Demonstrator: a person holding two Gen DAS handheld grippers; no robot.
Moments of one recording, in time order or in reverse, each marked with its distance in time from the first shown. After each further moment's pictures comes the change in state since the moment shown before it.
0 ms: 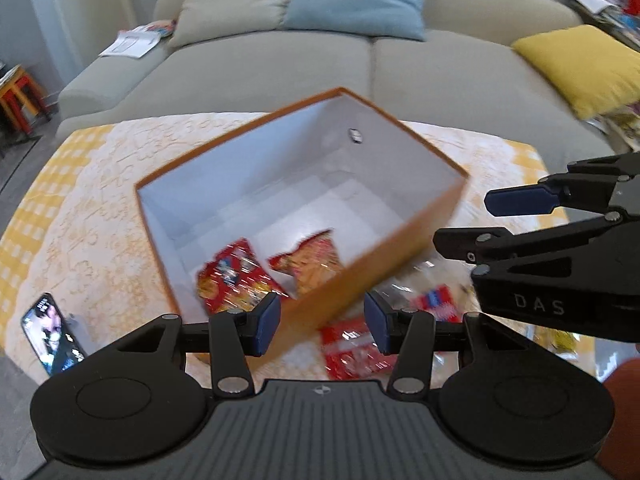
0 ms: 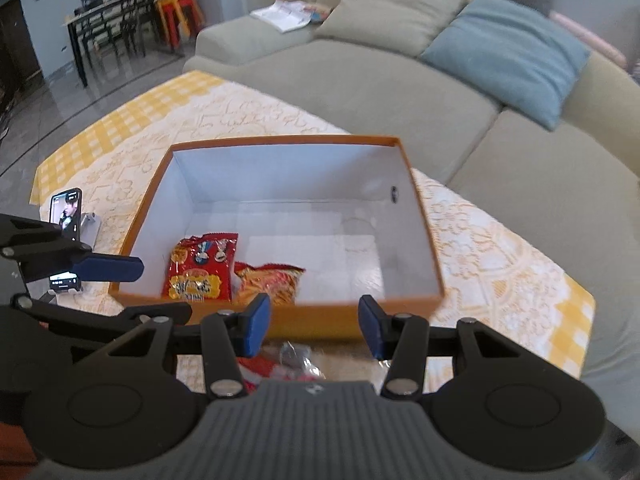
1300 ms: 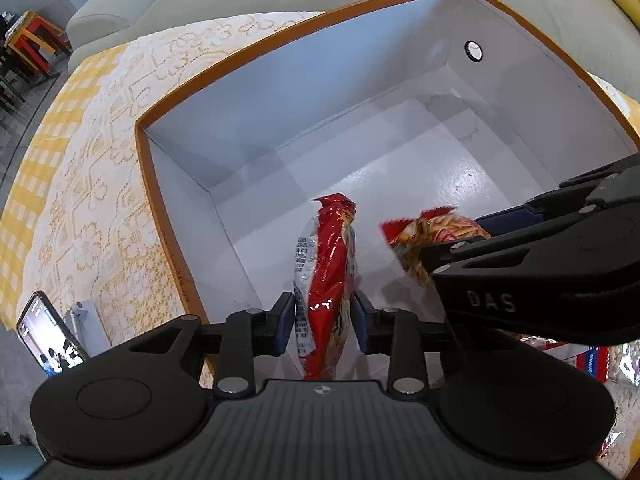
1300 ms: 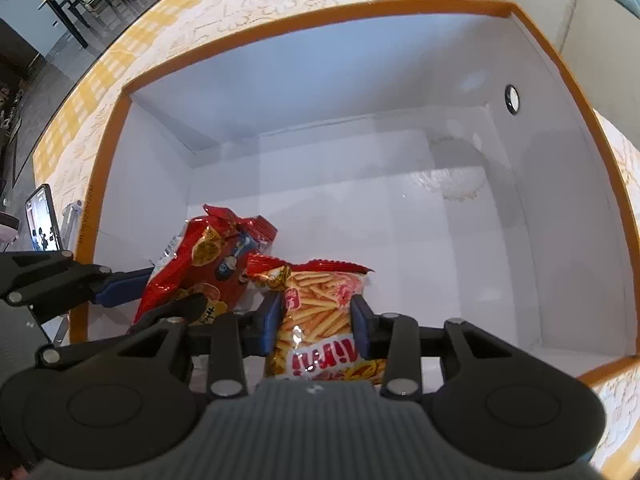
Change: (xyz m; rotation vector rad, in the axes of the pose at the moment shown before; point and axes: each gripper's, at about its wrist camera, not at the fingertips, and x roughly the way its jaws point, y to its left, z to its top) left arm 0.114 0.067 0.030 -0.046 0.298 0.139; right arm 0.183 0.018 0.054 0.139 0.386 0.203
